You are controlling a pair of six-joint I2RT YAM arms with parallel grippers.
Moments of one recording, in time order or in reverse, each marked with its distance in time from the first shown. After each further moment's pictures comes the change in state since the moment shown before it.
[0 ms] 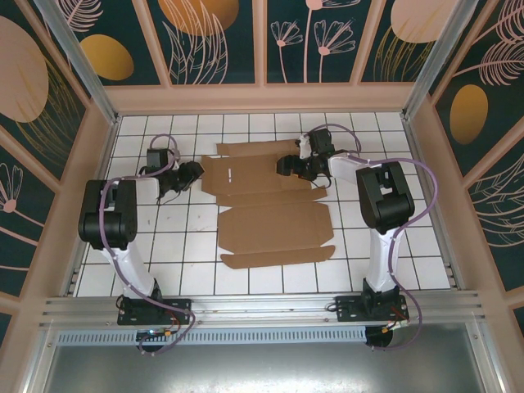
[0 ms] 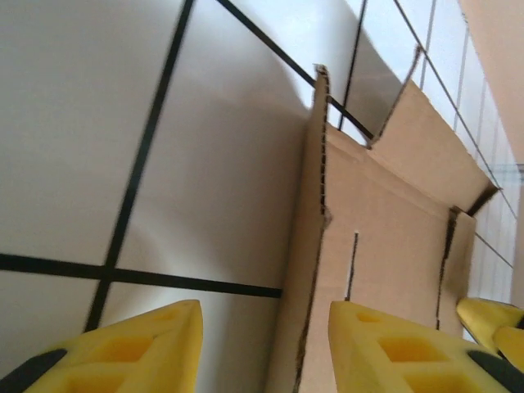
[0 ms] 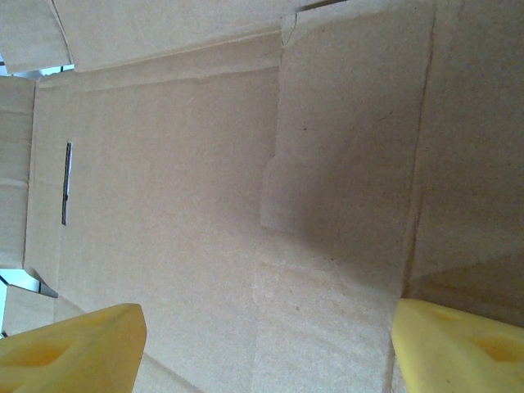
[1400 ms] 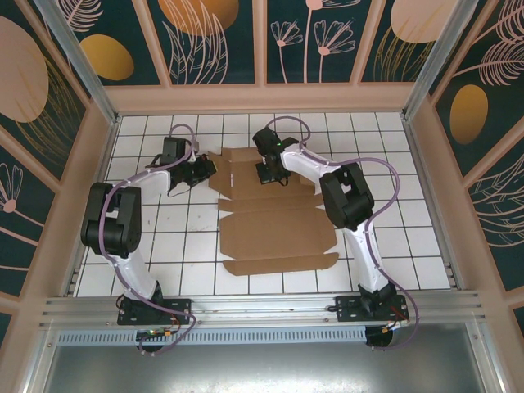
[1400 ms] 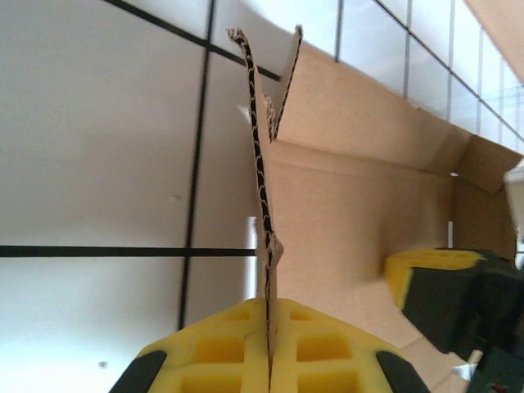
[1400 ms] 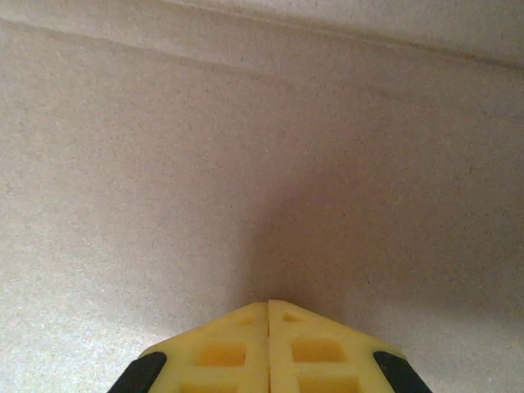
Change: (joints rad) left arm -0.149 -0.072 0.121 -0.217 -0.056 0.081; right arm 0.292 0.239 0.507 -0.543 0.542 -0.087
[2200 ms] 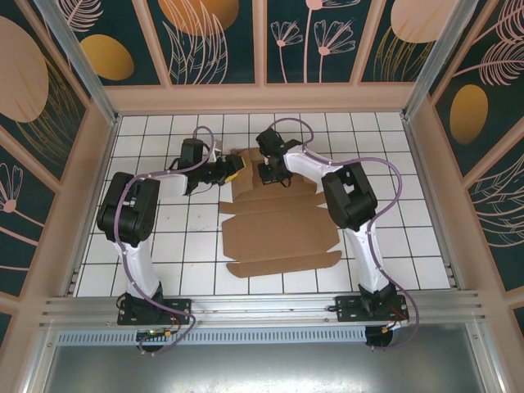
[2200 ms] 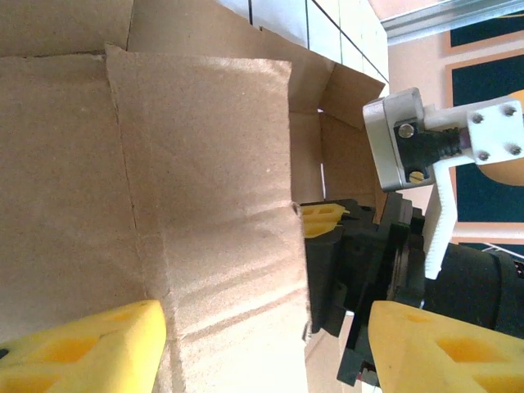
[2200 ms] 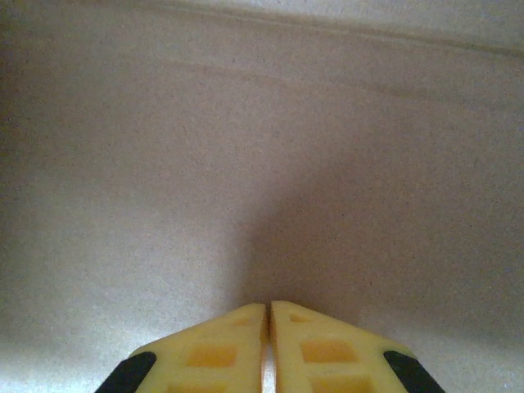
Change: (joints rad) left arm -0.103 0.153 0.000 0.341 0.251 -0.176; right arm -0.017 -0.029 -0.074 0.075 -0.049 0.001
